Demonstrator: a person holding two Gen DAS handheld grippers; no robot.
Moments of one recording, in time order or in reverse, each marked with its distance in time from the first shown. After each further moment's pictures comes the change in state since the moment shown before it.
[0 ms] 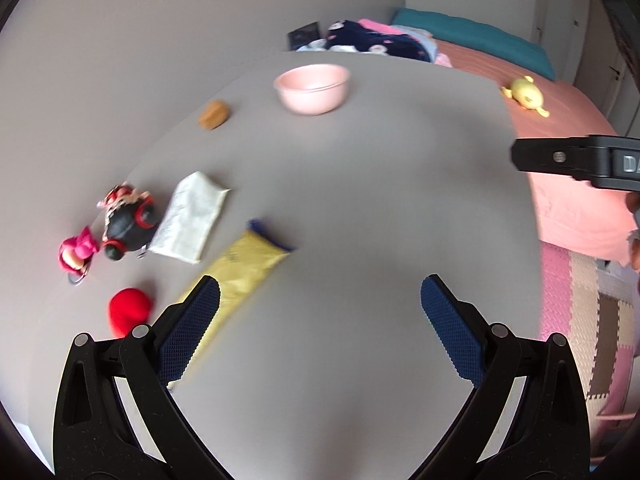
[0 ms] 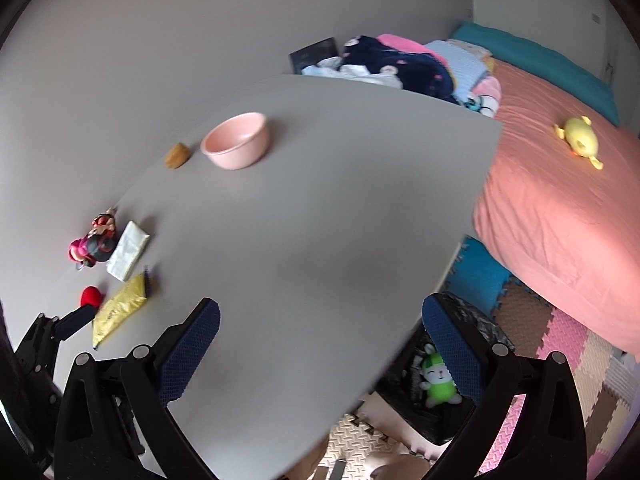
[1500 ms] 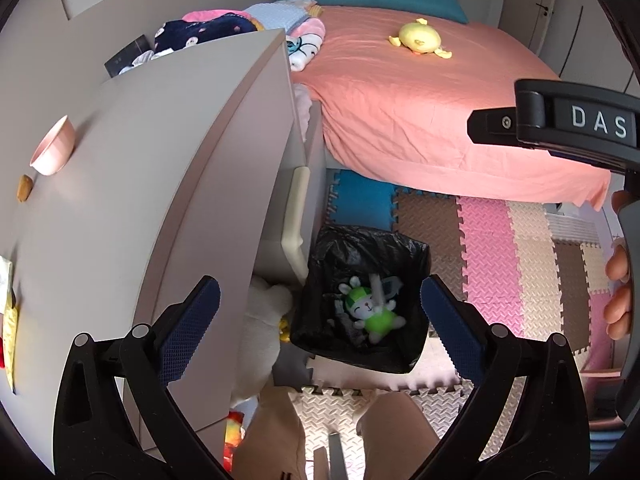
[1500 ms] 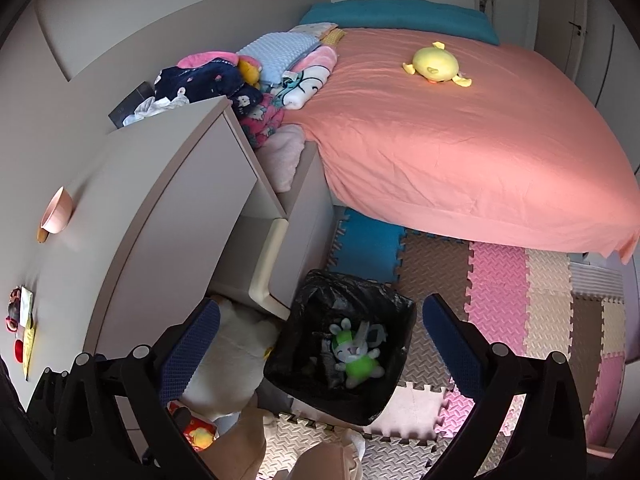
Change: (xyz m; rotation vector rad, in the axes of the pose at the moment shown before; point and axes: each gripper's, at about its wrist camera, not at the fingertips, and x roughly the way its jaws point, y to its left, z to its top) left arm 0.041 -0.292 0.010 0.214 0.070 -0.187; right arm -0.053 -0.266 -0.081 0.351 -0.040 -0.245
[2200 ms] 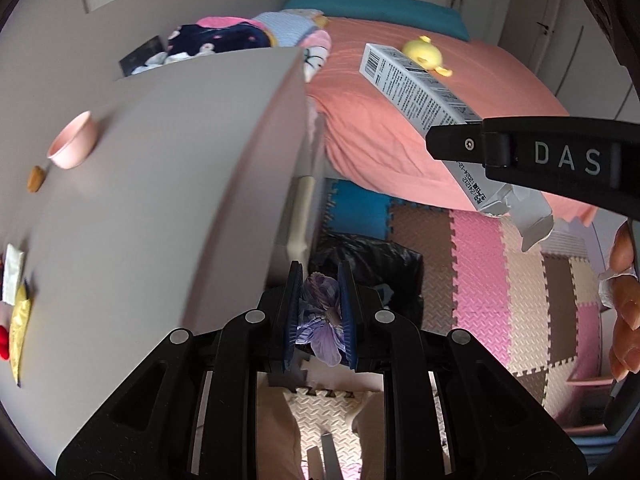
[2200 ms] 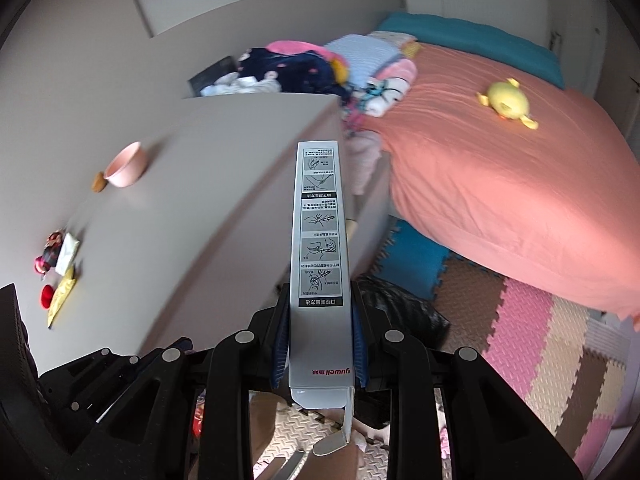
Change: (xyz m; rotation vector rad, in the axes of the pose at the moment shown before) left arm -0.037 0.019 0.001 -0.035 -0.032 -0.041; right arm -0.031 0.077 0.002 -0.203 0.008 0.122
